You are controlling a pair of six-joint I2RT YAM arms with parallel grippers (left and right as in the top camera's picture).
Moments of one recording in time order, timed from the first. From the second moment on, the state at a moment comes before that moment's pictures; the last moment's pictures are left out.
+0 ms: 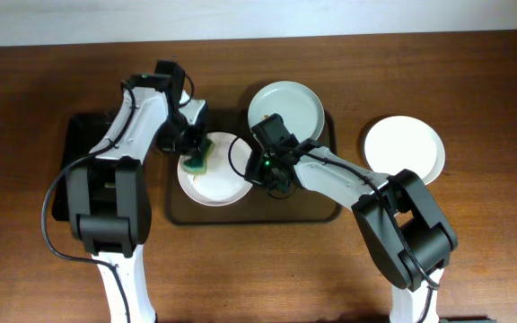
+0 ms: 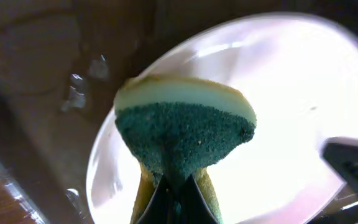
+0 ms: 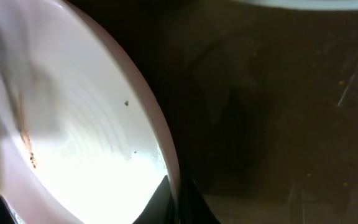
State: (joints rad) left arm -0.13 2.20 1.76 -1.14 0.23 0.09; right arm 0.57 2.03 1.28 -0.39 -0.25 0.91
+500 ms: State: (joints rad) left arm -0.17 2.17 1.56 -0.91 0.40 0.18; right arm 0.57 2.03 1.28 -0.38 -0.26 0.91
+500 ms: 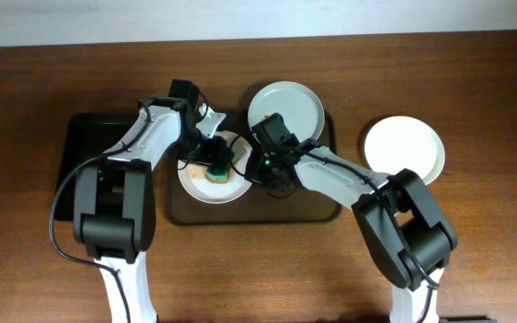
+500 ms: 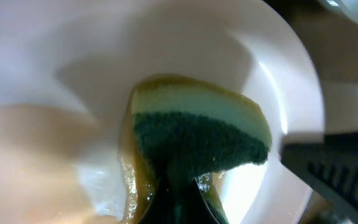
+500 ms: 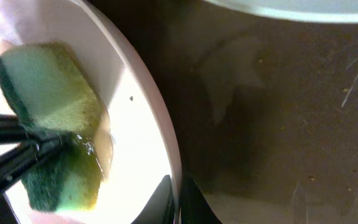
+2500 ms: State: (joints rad) left arm 0.03 2.20 2.01 -1.13 0.56 0.12; right arm 0.60 1.83 1.69 -1.14 0.31 0.54
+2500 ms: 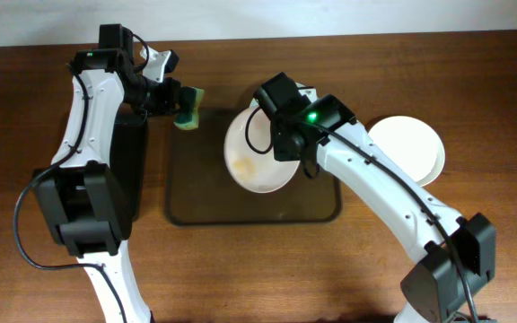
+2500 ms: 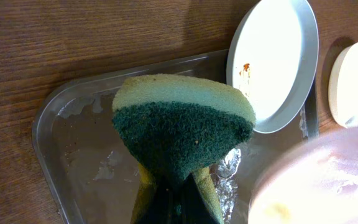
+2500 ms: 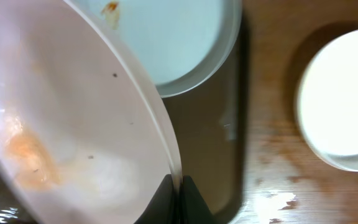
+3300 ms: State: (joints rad) left arm 0.03 2.20 2.01 -1.14 0.52 0.12; right arm 0.90 1.83 1.70 -1.23 1.09 0.54
